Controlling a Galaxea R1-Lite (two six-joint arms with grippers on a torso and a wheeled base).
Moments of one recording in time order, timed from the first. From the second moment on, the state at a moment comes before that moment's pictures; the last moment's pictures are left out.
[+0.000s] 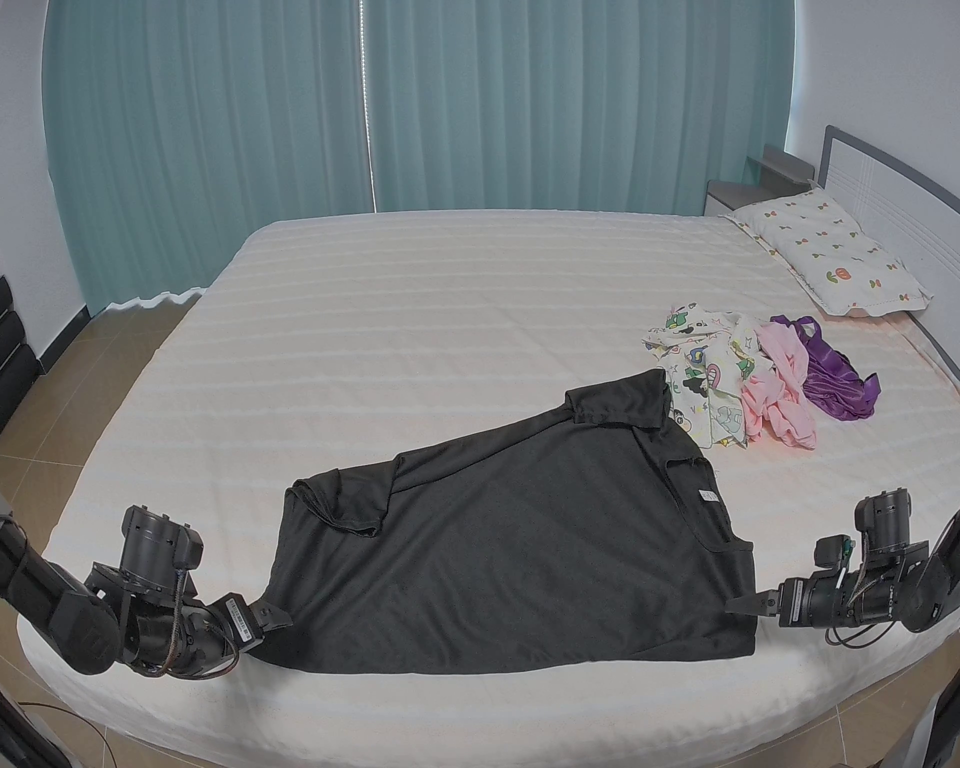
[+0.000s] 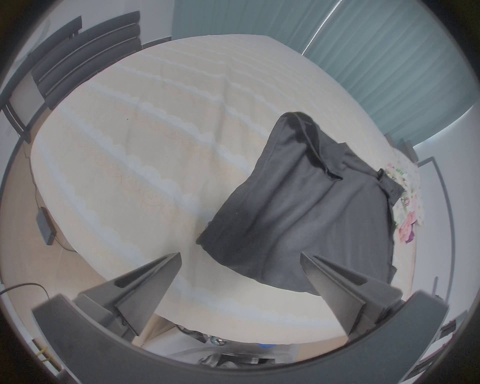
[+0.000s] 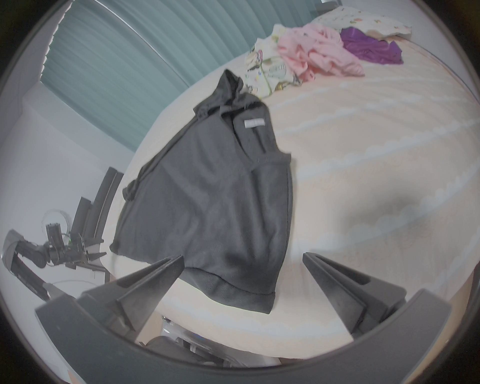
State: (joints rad) left arm -0.23 1.72 -0.33 -0.40 0.00 -0.78; right arm -0.01 1.86 -0.24 -0.75 0.41 0.22
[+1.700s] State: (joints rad) left arm -0.20 1.70 -0.29 -0.44 -0.11 -0.79; right arm 0.00 1.83 -0.28 -0.76 0.40 0.36
